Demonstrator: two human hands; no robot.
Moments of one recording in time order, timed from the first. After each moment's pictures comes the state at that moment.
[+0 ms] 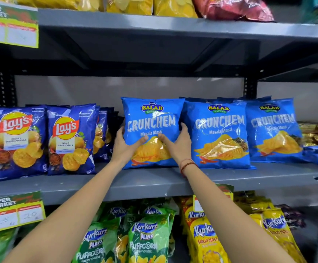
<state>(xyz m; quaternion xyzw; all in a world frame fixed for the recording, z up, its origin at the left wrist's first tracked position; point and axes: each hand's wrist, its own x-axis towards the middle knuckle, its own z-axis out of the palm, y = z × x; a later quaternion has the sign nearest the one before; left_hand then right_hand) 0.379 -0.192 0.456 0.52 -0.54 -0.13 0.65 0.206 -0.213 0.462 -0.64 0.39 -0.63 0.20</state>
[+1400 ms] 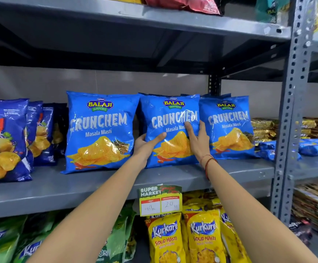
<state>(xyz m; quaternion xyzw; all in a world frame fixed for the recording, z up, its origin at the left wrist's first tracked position) 0.182 -0.234 0.463 0.41 -0.51 -0.38 0.65 0.019 -0.273 0.458 -0.58 0.42 -0.68 0.19</state>
